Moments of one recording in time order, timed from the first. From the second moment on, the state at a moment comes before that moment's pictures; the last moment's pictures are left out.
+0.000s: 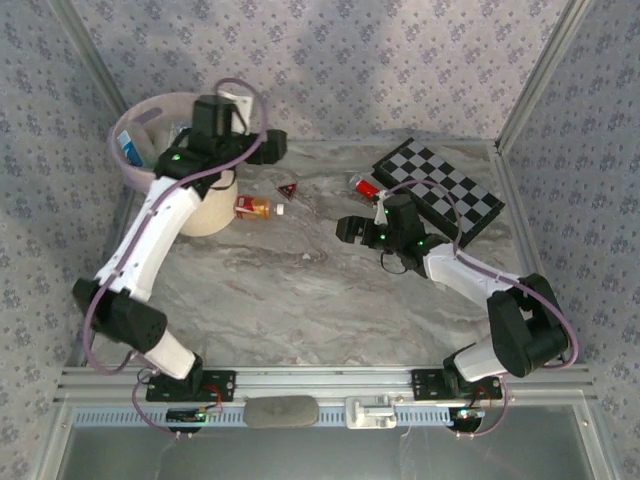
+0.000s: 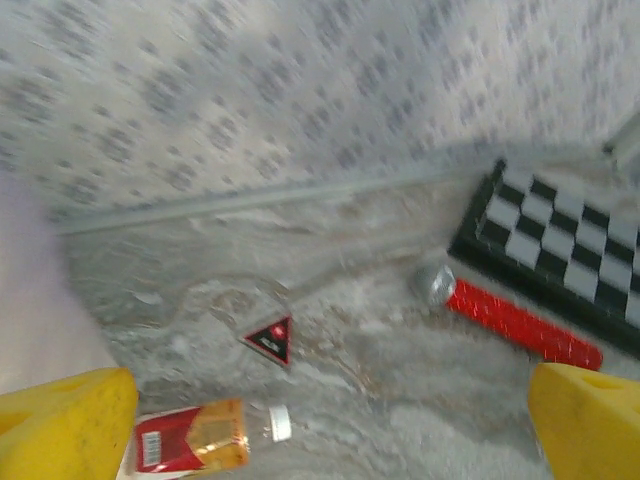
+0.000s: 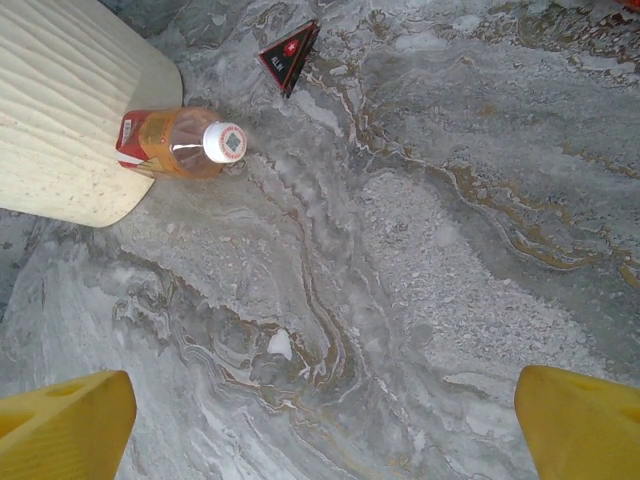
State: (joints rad) left arm -0.42 1.62 1.80 -0.70 0.01 -0.18; right arm 0.48 1.43 0.82 0.00 -0.25 0.57
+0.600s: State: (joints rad) left arm -0.44 2.23 2.16 -0.97 -0.11 0.16; right arm 0.48 1.39 0.80 -0.01 -0.21 0.57
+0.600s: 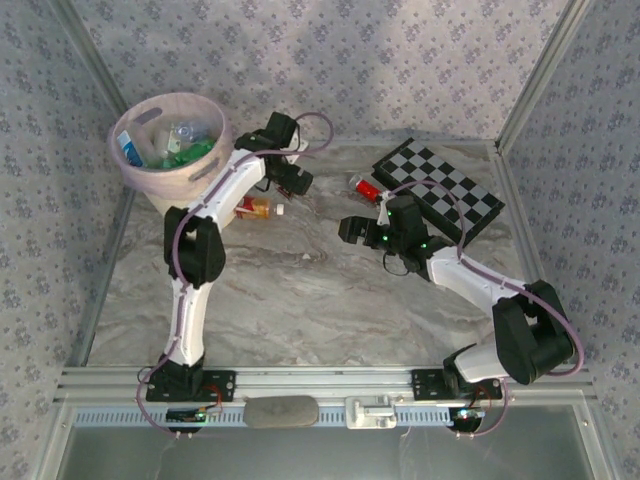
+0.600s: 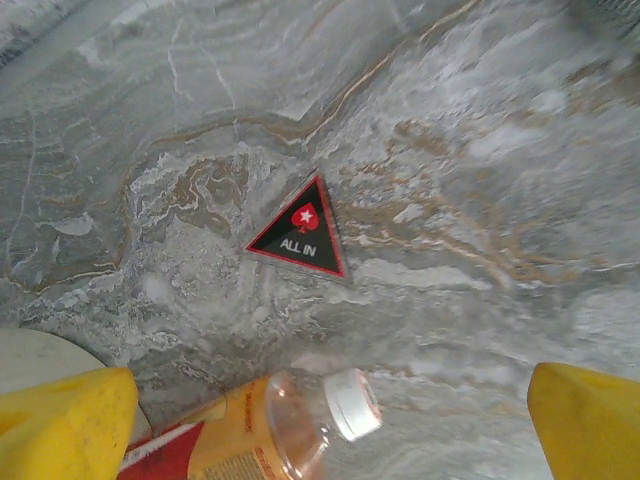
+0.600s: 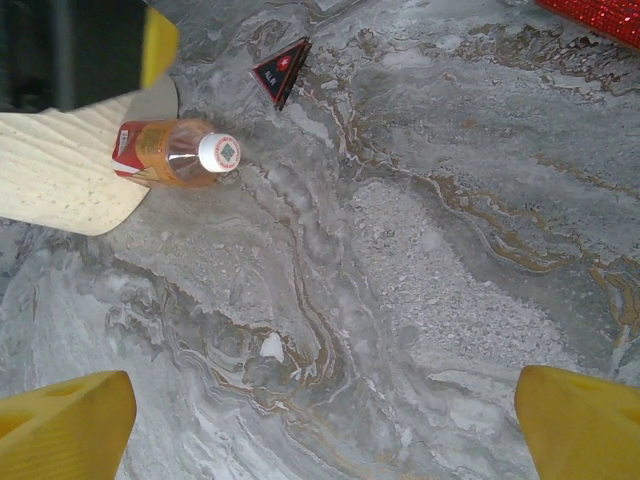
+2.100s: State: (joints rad) left arm -0.34 2.11 1.65 -0.98 -0.05 0.03; right arm 0.48 1.38 0.80 -0.03 -0.18 0.56
